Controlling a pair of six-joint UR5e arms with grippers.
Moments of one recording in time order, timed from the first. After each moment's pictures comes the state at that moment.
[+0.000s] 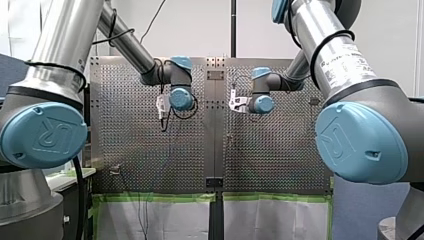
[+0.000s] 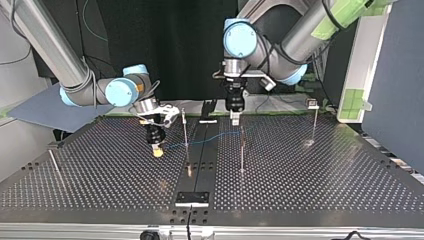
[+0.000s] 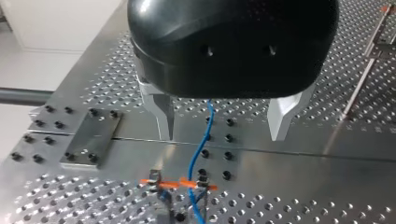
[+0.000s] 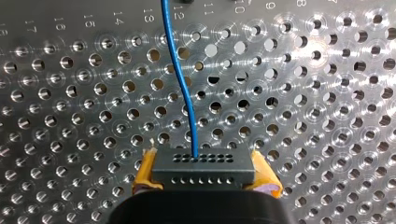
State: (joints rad) left arm -0.53 -1.85 -1.85 -2.54 -2.07 -1.64; right arm 2.06 -0.95 1.35 -0.43 1.46 1.67
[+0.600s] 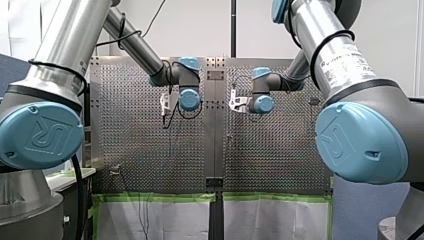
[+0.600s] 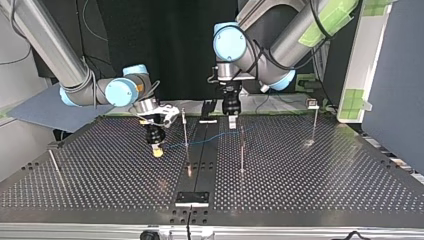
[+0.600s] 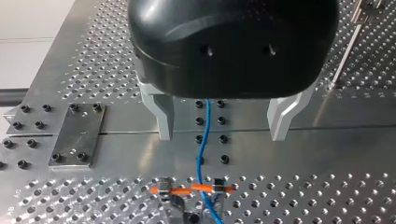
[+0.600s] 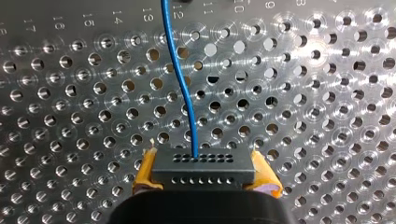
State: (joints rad) left arm -0.56 -1.90 -1.78 -2.53 -2.19 -1.51; right arm 2.06 -0.95 1.35 -0.44 1.46 1.67
